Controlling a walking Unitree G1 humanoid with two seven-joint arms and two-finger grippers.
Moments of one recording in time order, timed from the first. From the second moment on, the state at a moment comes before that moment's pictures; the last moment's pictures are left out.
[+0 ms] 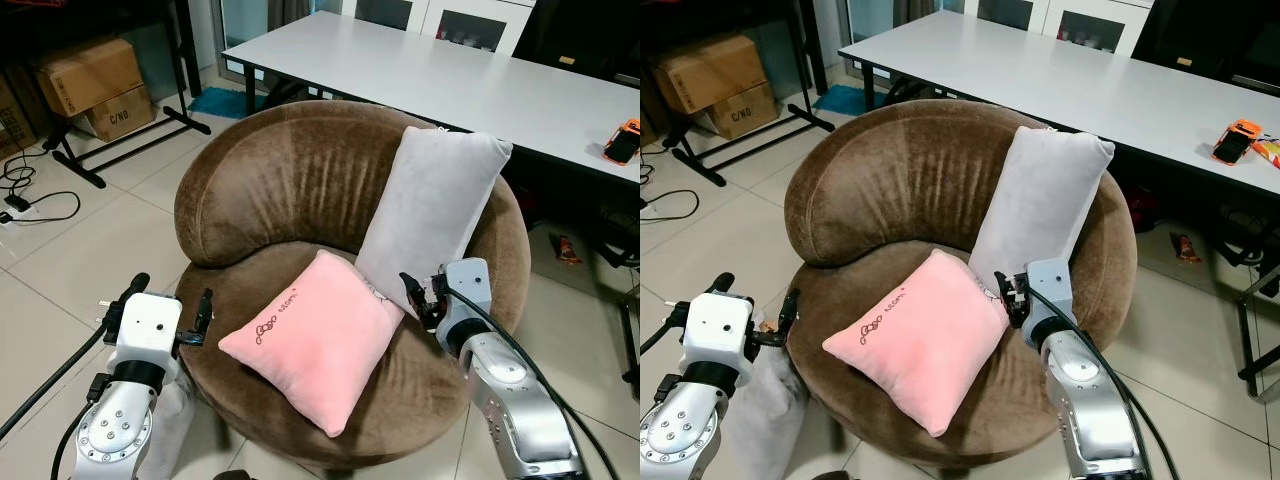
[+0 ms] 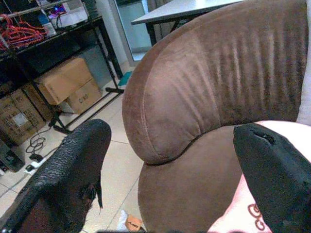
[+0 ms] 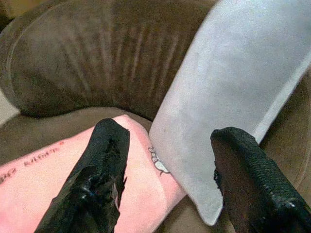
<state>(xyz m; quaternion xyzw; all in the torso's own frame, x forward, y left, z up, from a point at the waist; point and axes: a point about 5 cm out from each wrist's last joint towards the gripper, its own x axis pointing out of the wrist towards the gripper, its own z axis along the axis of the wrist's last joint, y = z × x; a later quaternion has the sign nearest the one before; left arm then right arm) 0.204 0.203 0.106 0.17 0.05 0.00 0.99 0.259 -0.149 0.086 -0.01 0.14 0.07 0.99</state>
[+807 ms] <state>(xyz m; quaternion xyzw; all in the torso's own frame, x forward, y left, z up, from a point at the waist) 0.201 0.208 0.108 0.17 0.04 0.02 0.98 0.256 -0.147 0.086 0.01 0.14 0.08 0.99</state>
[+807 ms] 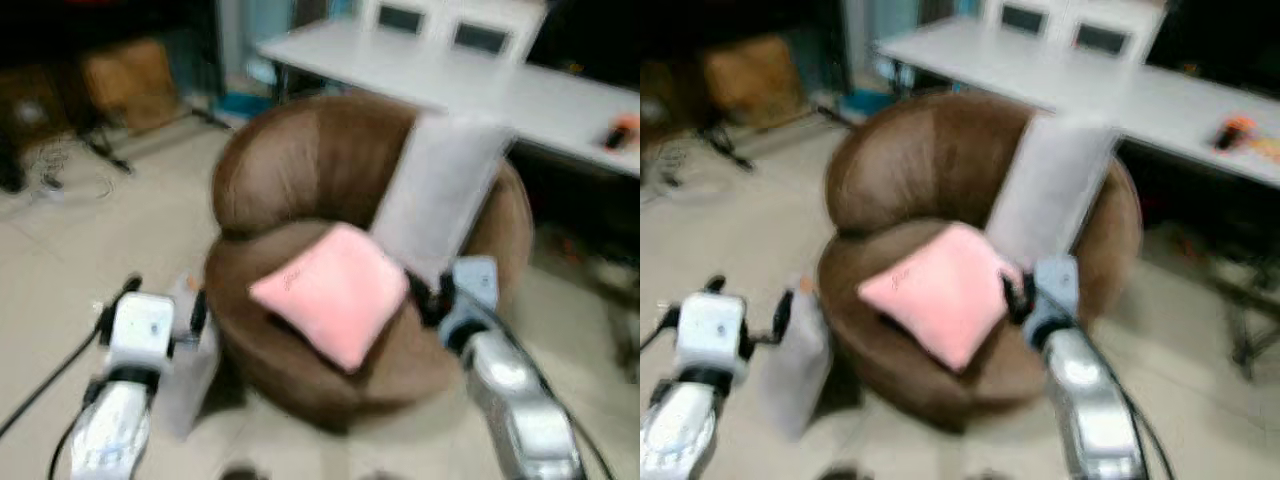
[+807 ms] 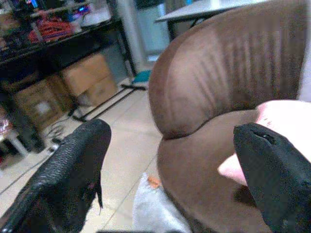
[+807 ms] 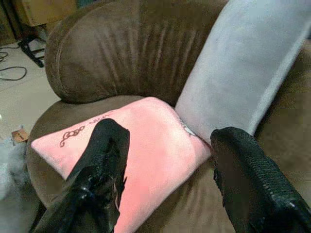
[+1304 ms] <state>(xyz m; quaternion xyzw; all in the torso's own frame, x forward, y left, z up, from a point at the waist) 0.202 0.212 0.110 0.17 0.04 0.02 0.98 0.261 -0.138 0.091 0.01 0.13 0.10 0.99</state>
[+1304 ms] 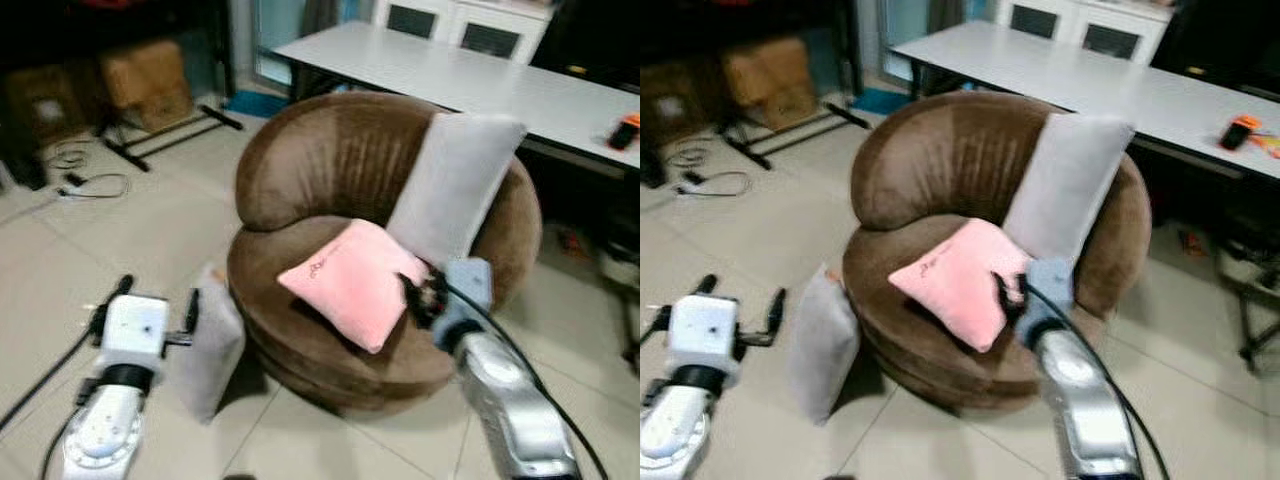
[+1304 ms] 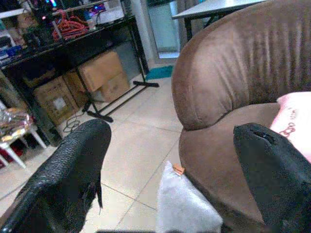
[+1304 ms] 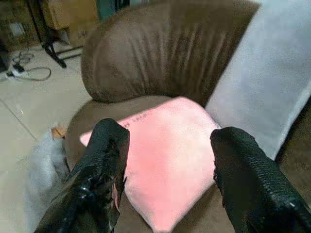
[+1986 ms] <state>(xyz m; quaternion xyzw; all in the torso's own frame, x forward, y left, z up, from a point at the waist) 0.209 0.202 0.111 0.15 0.03 0.01 0.99 0.262 -0.153 0.087 0.01 0.14 0.07 0.99</state>
